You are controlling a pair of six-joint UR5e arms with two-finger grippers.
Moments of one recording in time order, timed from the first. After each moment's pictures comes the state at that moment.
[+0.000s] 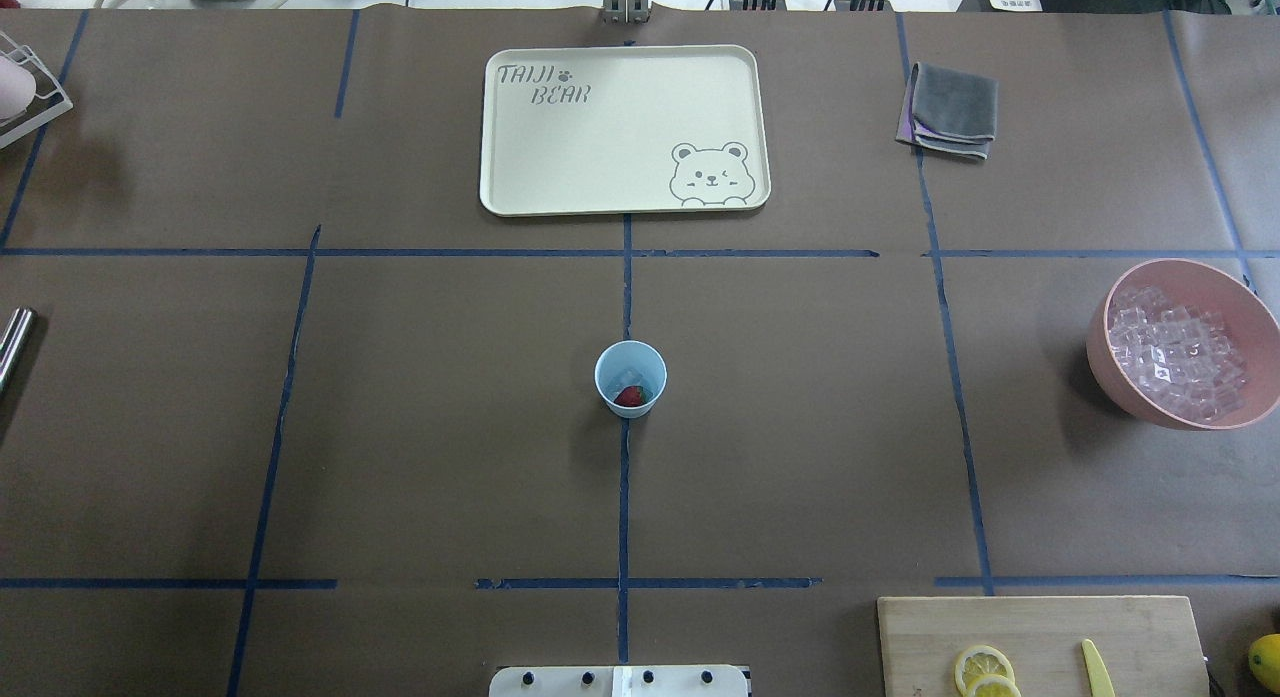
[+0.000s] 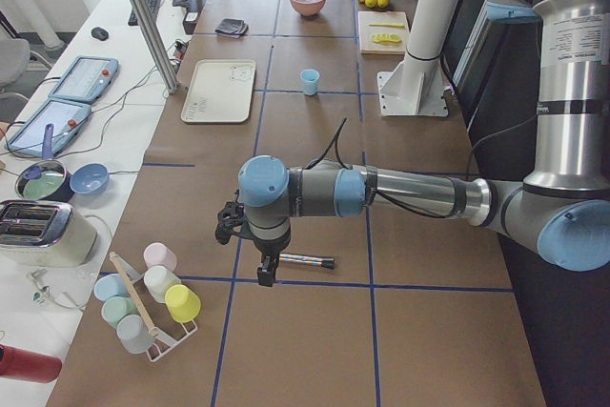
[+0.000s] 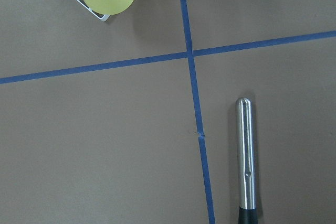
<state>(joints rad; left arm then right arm) -1.64 -1.51 -1.72 -1.47 -2.34 0.20 1.70 -1.76 1.76 -1.67 2.32 -0.29</state>
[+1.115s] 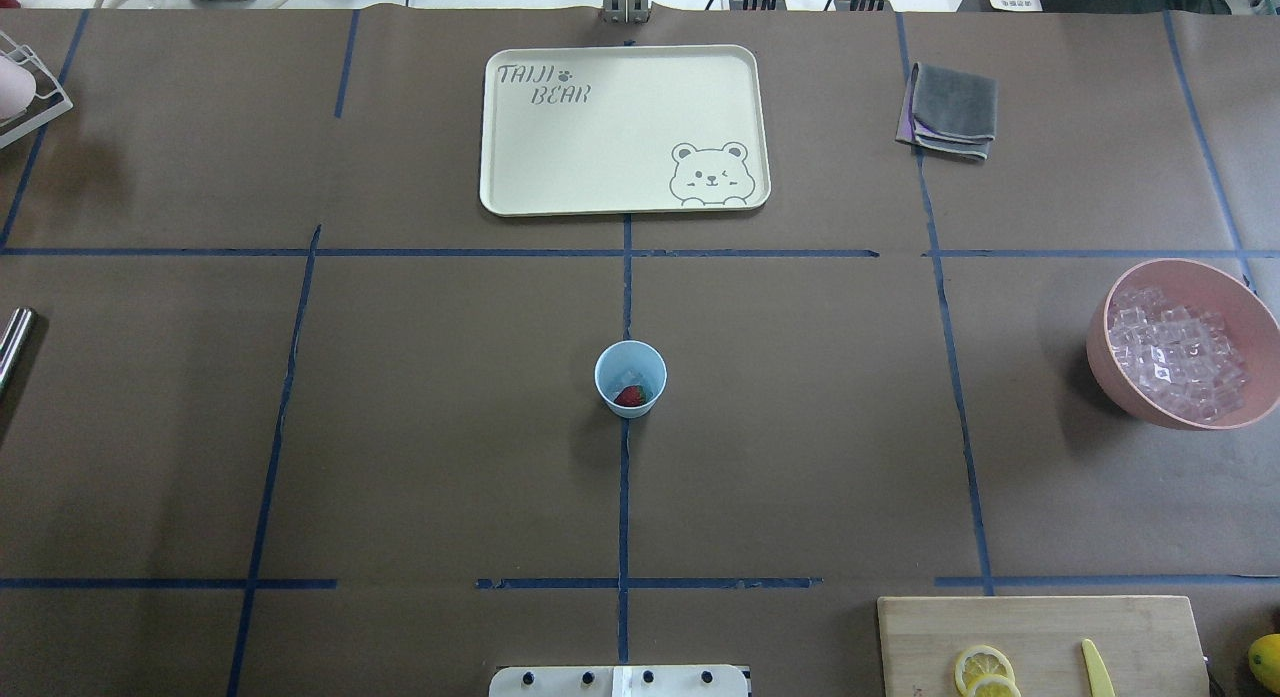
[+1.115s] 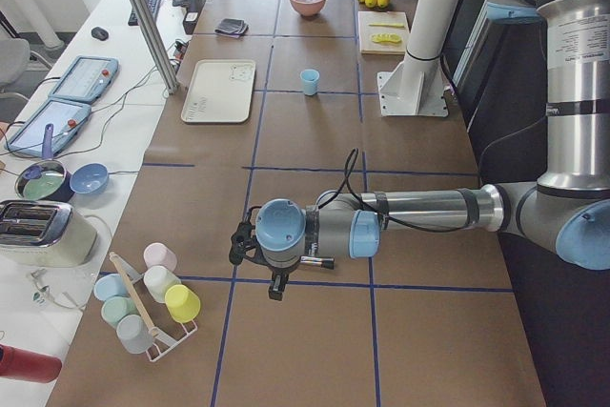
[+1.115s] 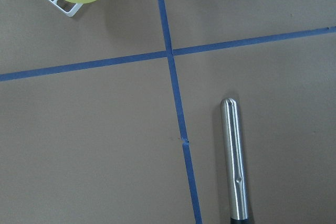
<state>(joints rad) -1.64 -1.43 -1.65 -1.64 -2.50 0.20 1.70 -1.76 1.75 -1.67 2.32 -0.29</state>
